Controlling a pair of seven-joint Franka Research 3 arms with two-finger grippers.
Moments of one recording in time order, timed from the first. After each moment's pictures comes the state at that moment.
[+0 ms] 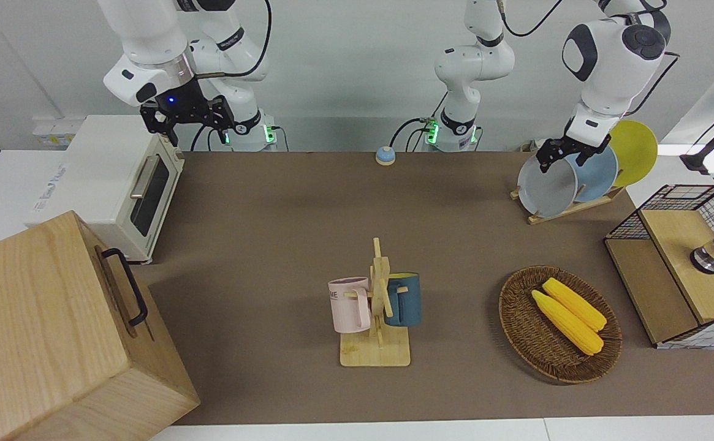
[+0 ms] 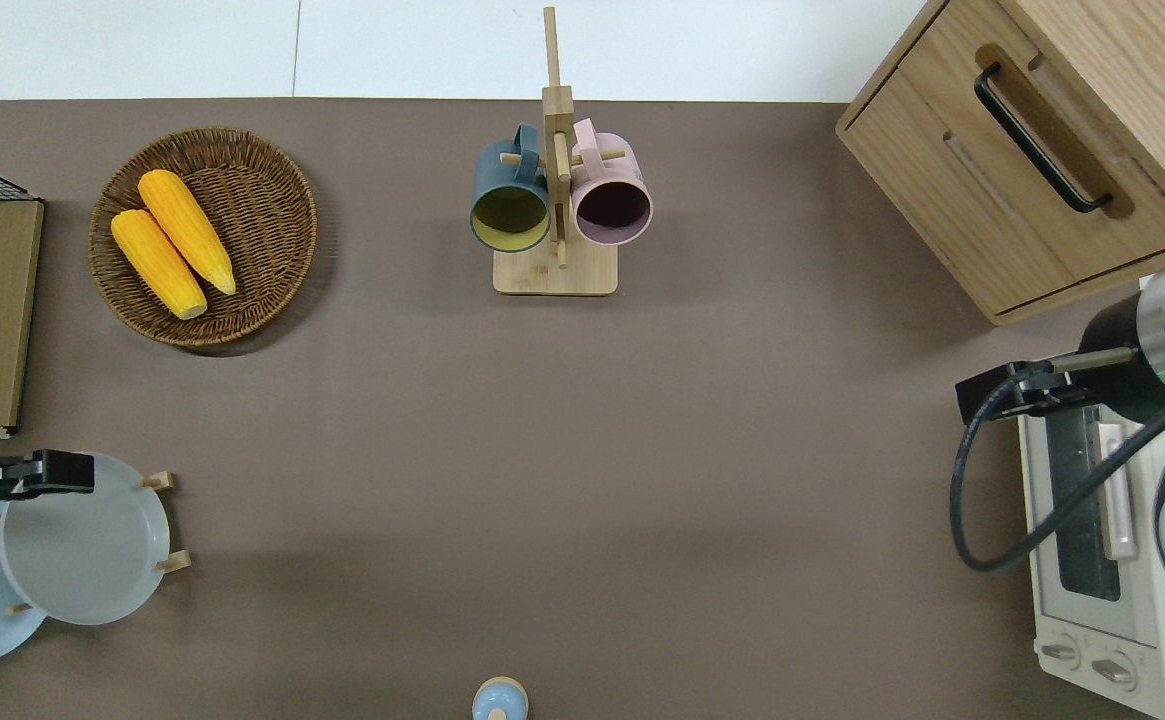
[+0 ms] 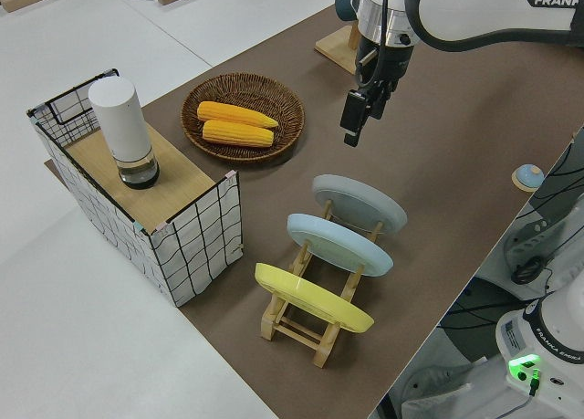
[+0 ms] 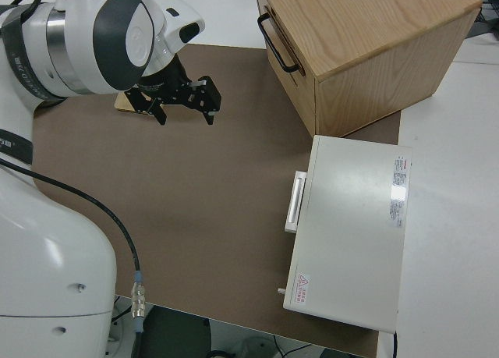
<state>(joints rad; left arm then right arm) 0.10 -0.21 0.03 -2.07 0.12 1.79 -0.01 -0.26 0.02 0.38 -1.48 -0.03 1.38 0.04</state>
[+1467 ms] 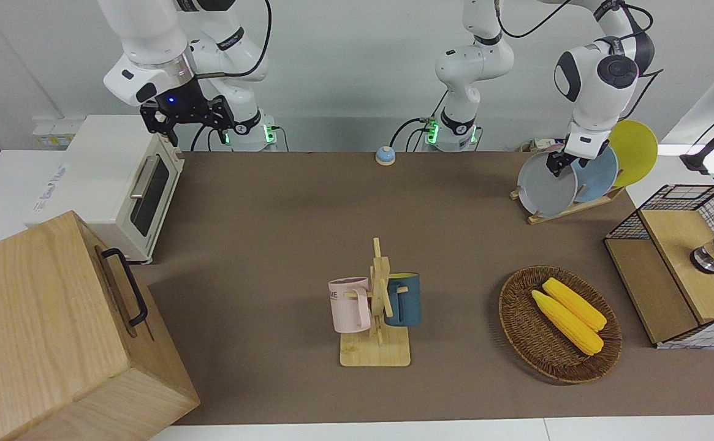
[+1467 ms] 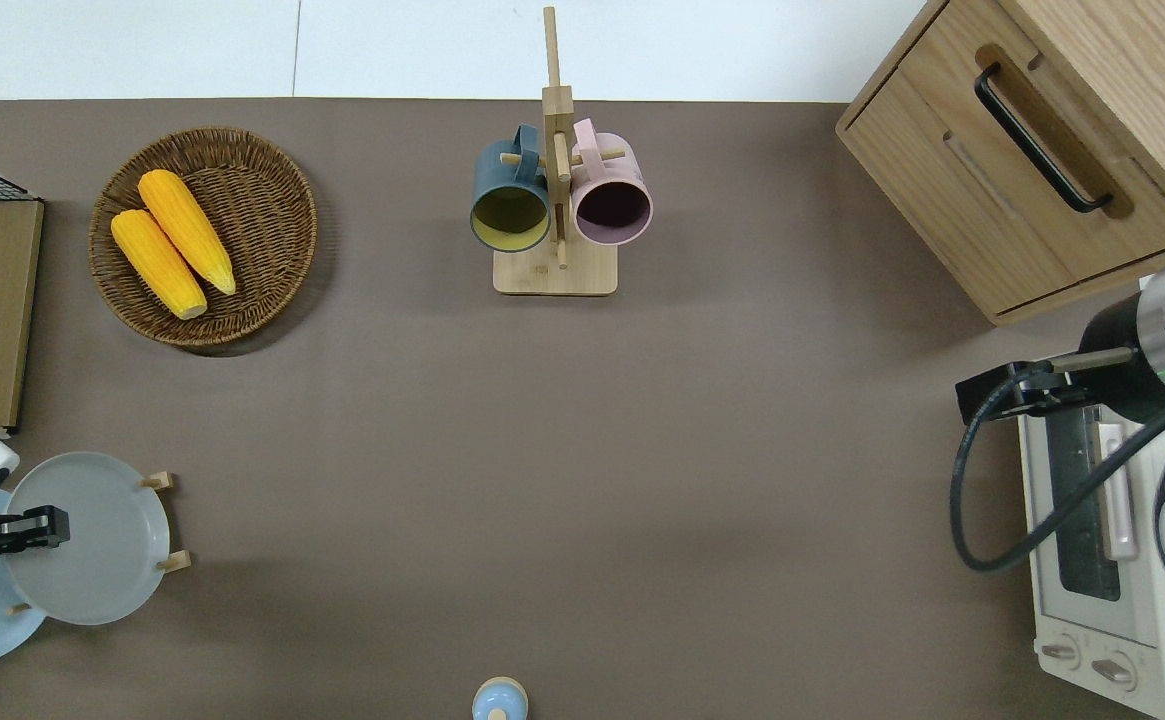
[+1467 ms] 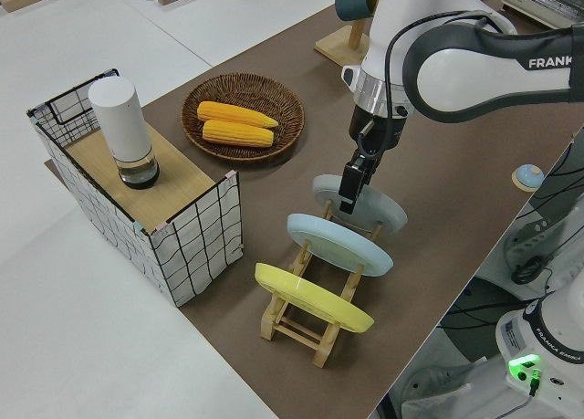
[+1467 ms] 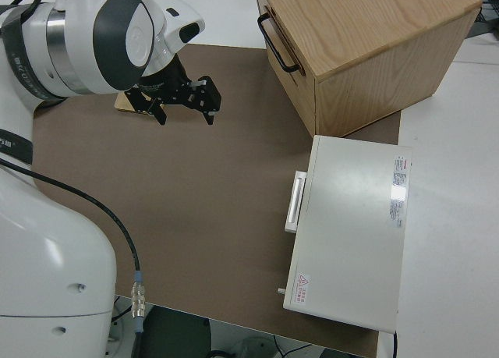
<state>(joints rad) 0.19 -0.26 0.03 -2.31 0.32 1.96 -0.11 -0.26 0.02 0.38 -1.48 -0.03 1.38 0.04</state>
